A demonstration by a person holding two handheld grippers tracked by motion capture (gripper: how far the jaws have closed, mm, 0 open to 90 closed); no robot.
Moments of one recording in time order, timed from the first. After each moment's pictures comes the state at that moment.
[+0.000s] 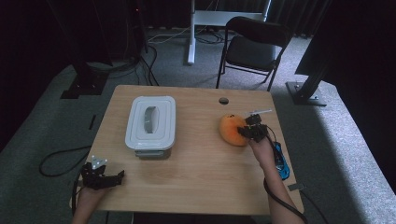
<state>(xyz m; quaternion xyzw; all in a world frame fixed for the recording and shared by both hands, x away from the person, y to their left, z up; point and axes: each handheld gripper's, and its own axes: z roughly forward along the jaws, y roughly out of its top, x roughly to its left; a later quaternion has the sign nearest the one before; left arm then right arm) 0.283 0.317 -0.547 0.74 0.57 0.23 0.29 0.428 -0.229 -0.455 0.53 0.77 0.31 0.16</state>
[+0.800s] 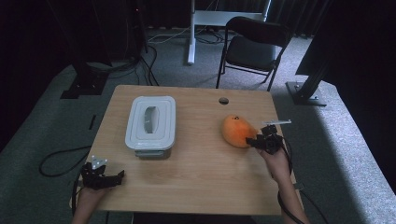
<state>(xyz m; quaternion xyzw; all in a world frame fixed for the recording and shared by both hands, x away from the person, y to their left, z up) 0.283 0.317 -0.547 0.74 0.57 0.23 0.29 0.386 -0.272 -0.458 0.55 0.76 0.34 0.13</state>
